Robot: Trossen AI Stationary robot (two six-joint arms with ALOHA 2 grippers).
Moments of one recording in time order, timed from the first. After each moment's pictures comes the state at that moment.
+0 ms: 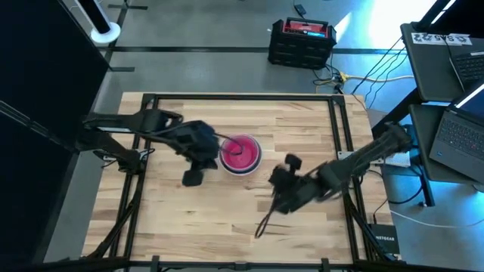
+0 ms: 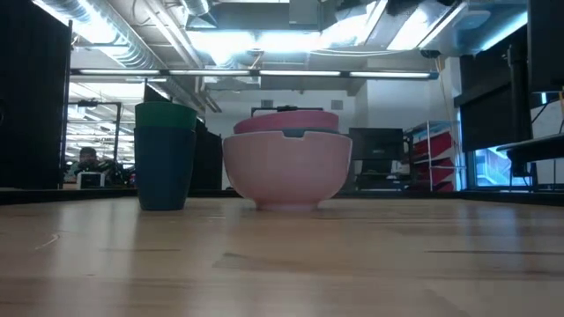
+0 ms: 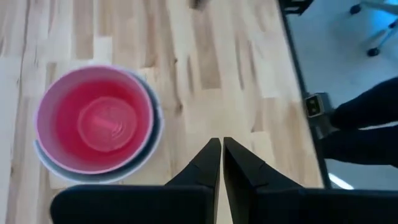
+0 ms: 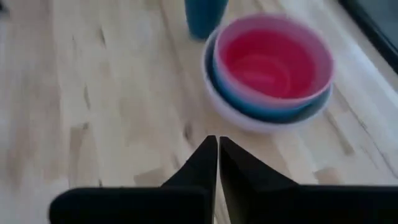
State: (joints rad) left arm -0.14 1.51 1.75 -1.14 0.09 -0.07; right arm 0.52 1.51 1.33 -0.87 0.53 0.66
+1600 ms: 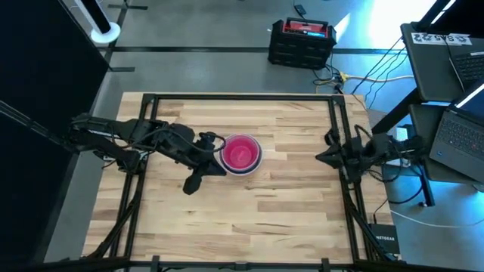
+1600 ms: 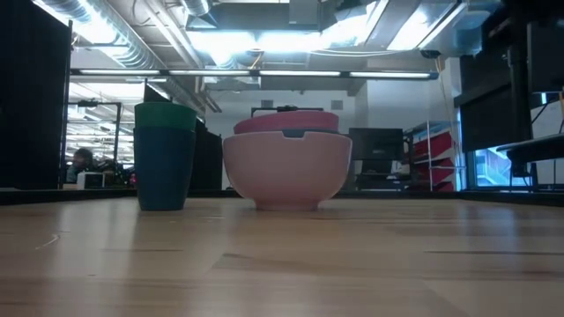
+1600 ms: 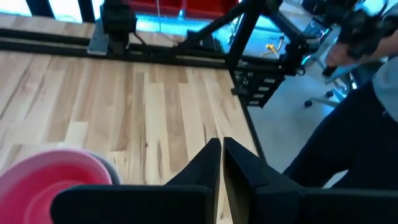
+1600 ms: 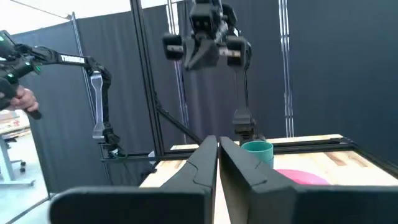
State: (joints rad) left arm -0.21 1.35 1.46 -0.62 0.06 -0.23; right arm 0.26 0.00 0.22 -0.07 0.07 0.15
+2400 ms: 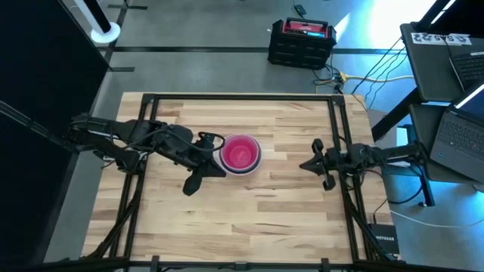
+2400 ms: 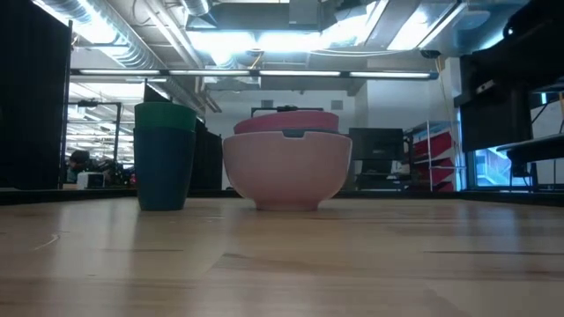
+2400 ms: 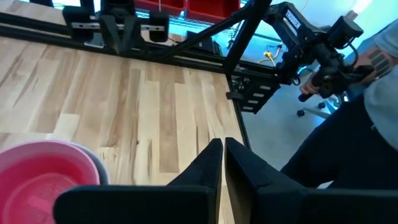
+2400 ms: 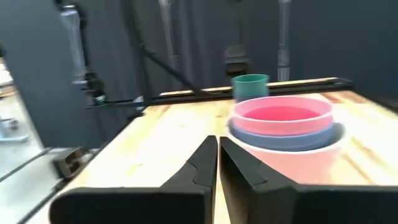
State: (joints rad) left arm -0.22 1.35 1.46 -0.59 0.06 -0.30; right arm 0.18 0.02 0.01 0.01 0.01 0.13
